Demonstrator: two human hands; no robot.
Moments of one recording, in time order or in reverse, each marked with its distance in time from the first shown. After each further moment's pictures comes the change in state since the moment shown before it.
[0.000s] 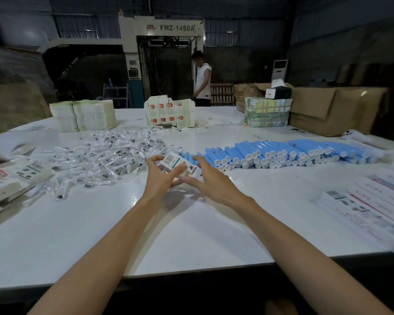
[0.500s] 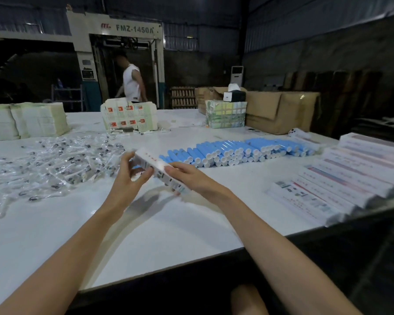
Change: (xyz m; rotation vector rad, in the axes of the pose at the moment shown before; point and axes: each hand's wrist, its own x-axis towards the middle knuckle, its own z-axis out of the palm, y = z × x) left_hand -0.004 -0.006 0.002 0.247 -0.288 0.220; right_hand -0.028 0.024 -0.038 0.595 -0.131 0.088
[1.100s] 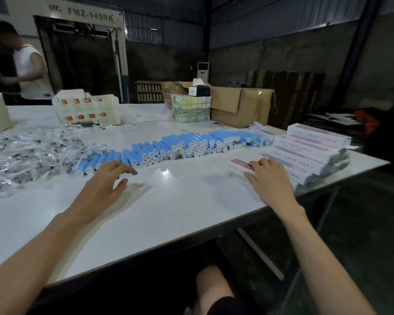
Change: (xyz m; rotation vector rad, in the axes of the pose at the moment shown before) left_hand -0.018 0.000 0.016 0.761 -0.249 0.385; right_hand -0.200 0.046 -0.157 -1.445 0.675 0.362
